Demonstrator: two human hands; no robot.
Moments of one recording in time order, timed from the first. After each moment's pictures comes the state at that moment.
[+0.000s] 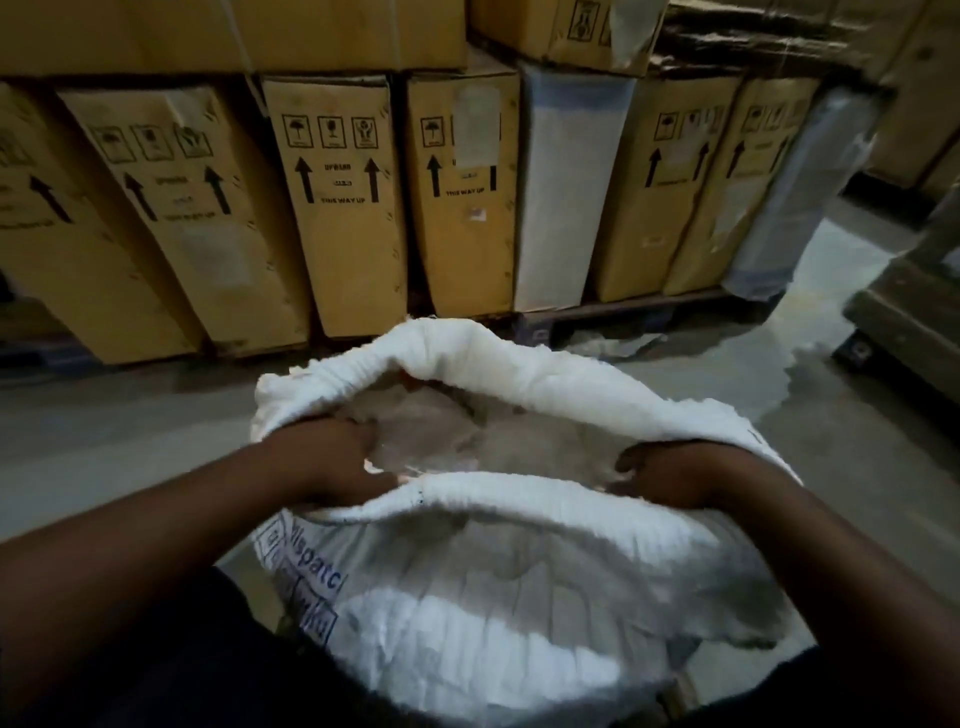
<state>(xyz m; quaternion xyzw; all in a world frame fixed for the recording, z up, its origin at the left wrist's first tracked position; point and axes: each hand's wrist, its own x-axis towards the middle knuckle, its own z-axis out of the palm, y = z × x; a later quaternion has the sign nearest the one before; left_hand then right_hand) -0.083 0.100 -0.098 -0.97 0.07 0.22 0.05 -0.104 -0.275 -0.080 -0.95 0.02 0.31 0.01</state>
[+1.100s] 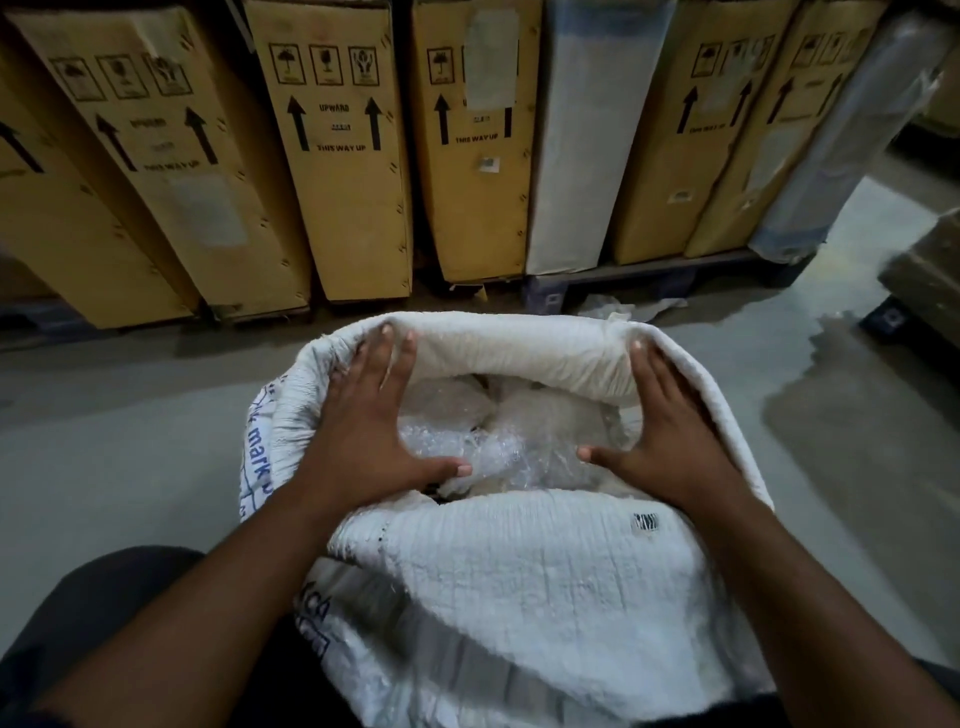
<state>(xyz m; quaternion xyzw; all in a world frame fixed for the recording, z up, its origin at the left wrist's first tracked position) -0.077 0.080 -0.161 -0.97 0.11 -0.02 -0.21 -0.084 -0.260 -0.162 -0.97 -0.02 -0.03 0.22</state>
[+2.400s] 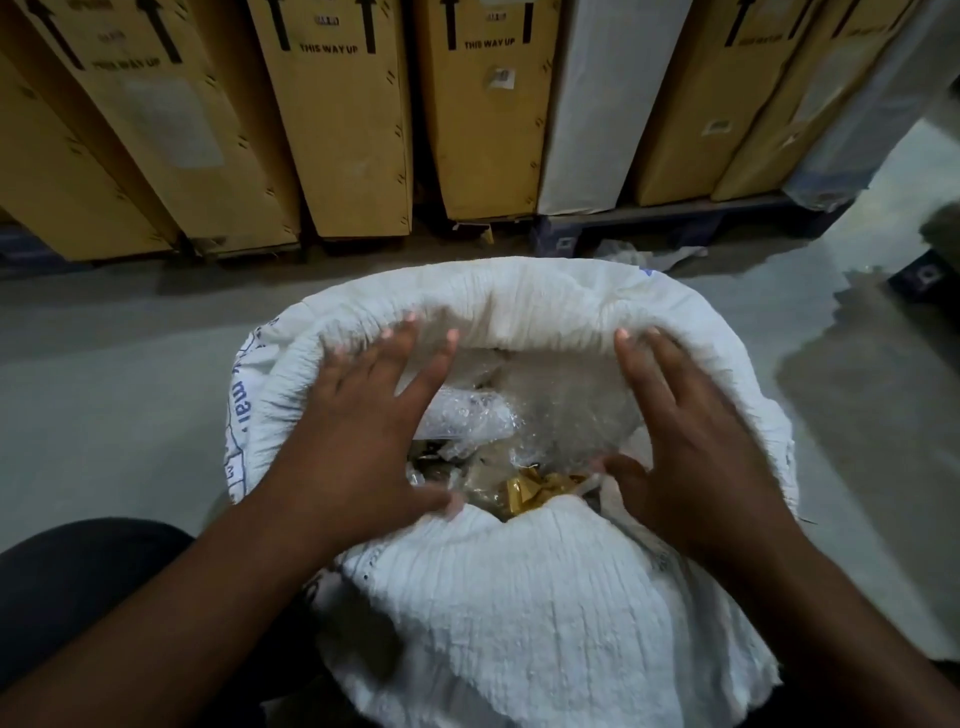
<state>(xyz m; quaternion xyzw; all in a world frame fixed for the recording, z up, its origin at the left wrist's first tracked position) -0.120 0.068 -0.128 -0.98 0.16 0.06 -0.08 -0.136 -0.220 -0.135 -0.99 -0.09 -0.05 0.13</state>
